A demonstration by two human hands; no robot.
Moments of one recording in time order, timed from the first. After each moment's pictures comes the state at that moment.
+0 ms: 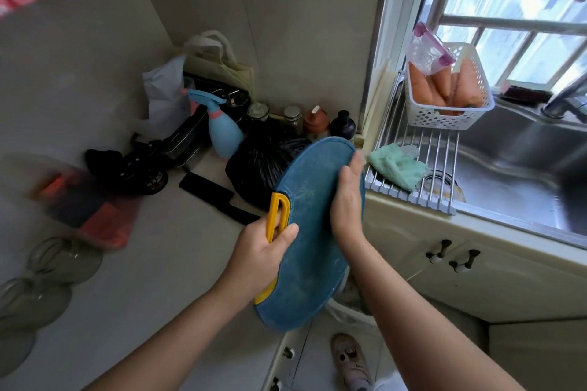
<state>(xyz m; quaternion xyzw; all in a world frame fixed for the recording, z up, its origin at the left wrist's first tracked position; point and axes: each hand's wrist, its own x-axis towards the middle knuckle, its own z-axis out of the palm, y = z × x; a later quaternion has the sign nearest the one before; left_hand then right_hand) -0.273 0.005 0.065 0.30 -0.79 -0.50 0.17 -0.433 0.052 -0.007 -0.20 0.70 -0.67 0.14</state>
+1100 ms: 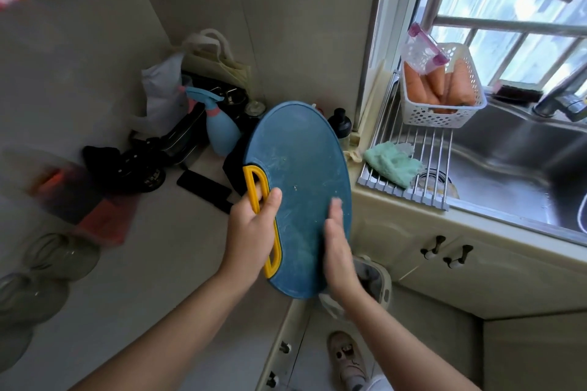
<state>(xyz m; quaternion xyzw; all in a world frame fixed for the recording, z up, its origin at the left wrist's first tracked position) -0.291 0.008 0.079 0.38 -0.70 -0.54 0.29 -0.370 0.107 -0.048 -0.21 0.70 -0.62 0.28</state>
